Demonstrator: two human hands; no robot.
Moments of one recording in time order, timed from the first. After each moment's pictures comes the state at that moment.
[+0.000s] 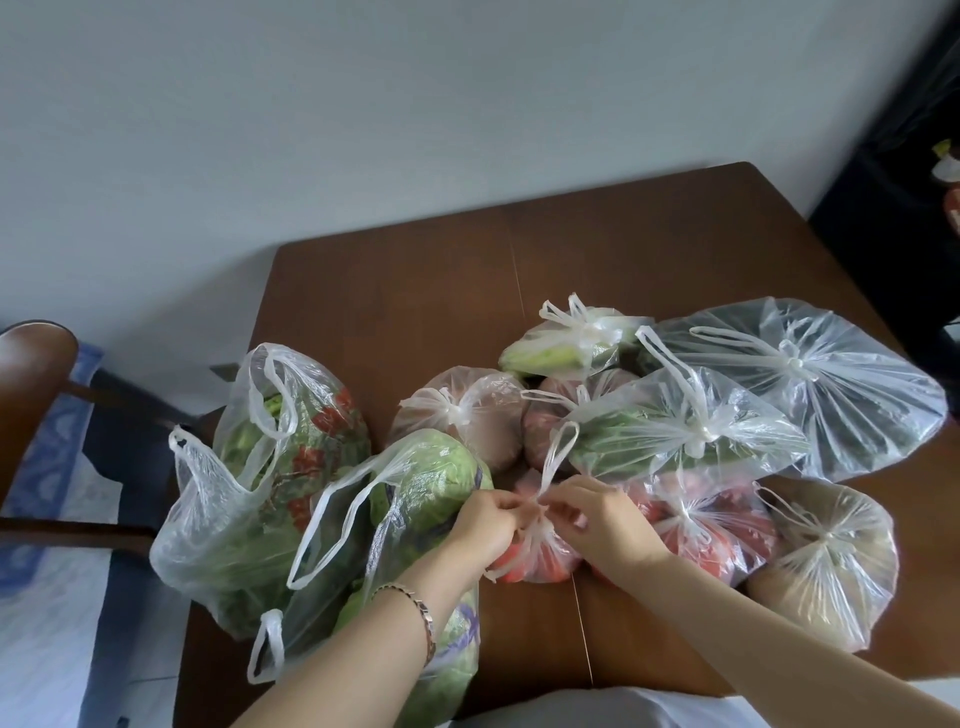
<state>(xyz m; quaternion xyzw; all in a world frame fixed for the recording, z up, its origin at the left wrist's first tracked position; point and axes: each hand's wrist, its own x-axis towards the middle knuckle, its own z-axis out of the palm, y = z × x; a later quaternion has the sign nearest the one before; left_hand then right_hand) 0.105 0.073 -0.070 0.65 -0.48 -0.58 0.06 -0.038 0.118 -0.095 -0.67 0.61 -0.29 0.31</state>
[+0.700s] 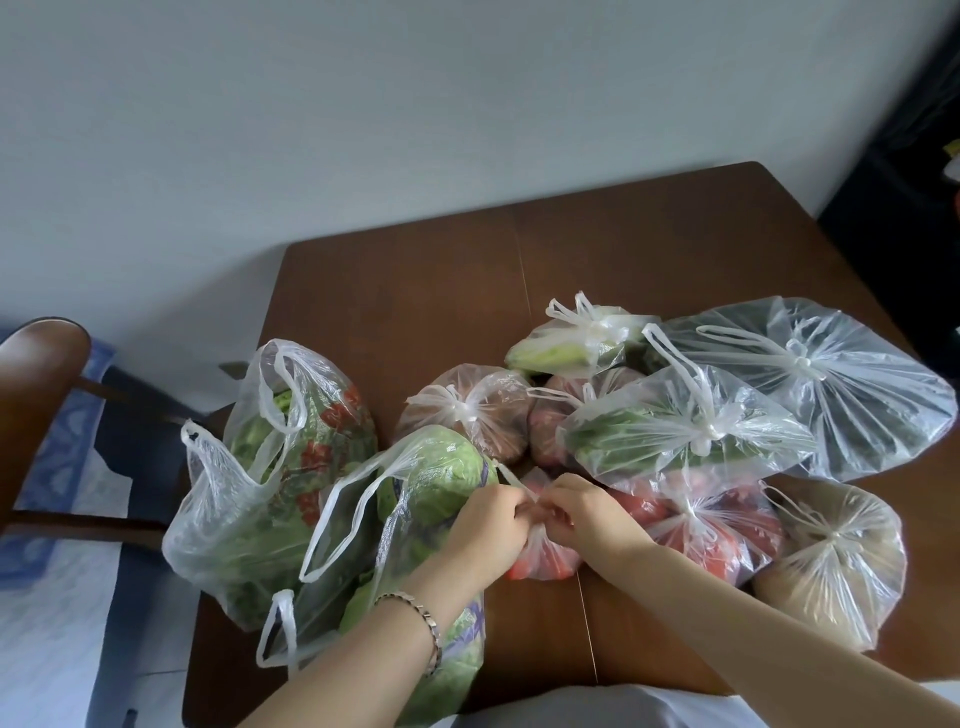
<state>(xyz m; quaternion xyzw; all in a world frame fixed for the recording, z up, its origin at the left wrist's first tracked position) 0.111 0.082 -0.062 0.58 -0.70 -0.41 0.03 -0.027 0.107 -0.102 -0.69 0.59 -0.19 0.36</state>
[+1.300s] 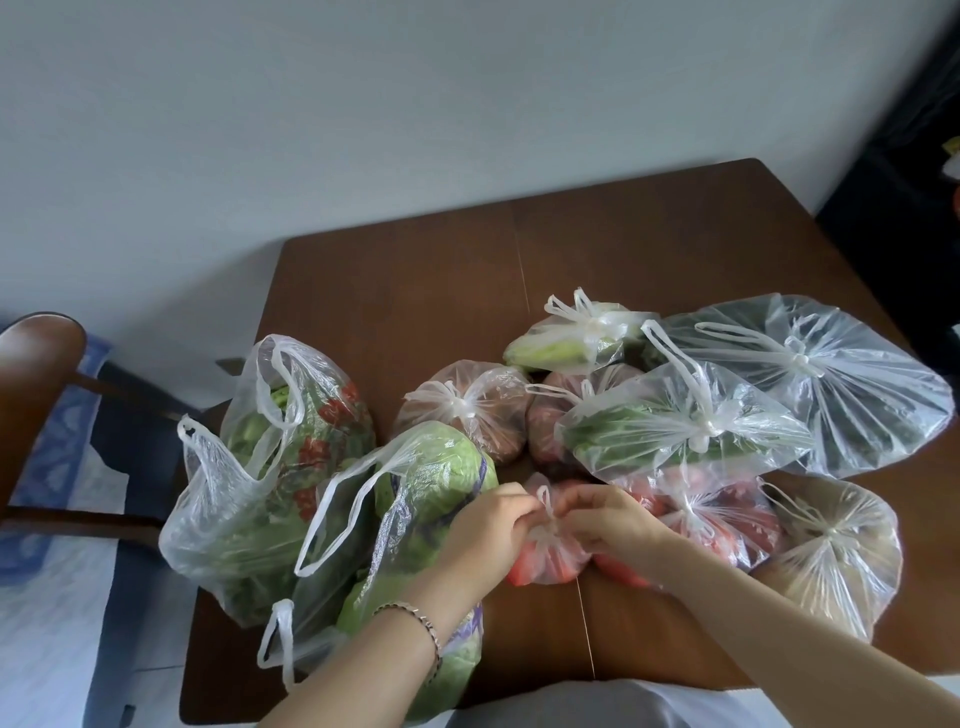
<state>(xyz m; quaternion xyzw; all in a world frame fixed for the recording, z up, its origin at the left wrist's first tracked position) 0.117 0.091 -0.076 0.50 -0.77 -0.37 0.09 -0.046 0.114 -0.093 -0.32 0.55 -0.30 0.71</state>
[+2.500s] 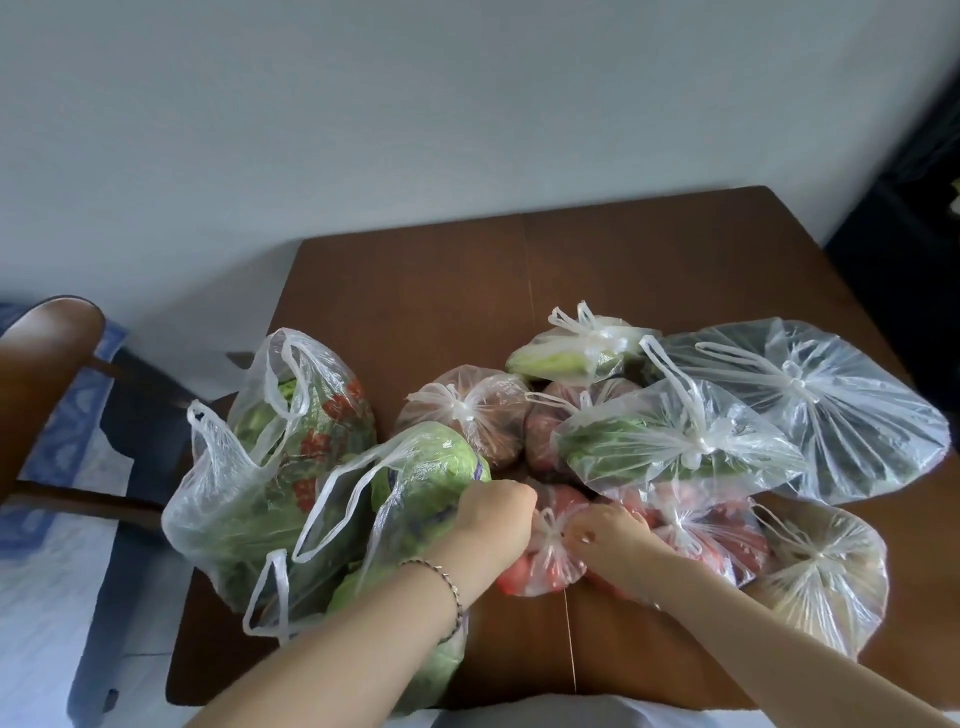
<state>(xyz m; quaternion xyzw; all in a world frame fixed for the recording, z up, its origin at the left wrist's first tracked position) 0.086 0.076 -0.053 0.51 -0.82 -0.15 -0.21 -0.060 0.121 -0.103 -0.66 0.63 -0.01 0.40</state>
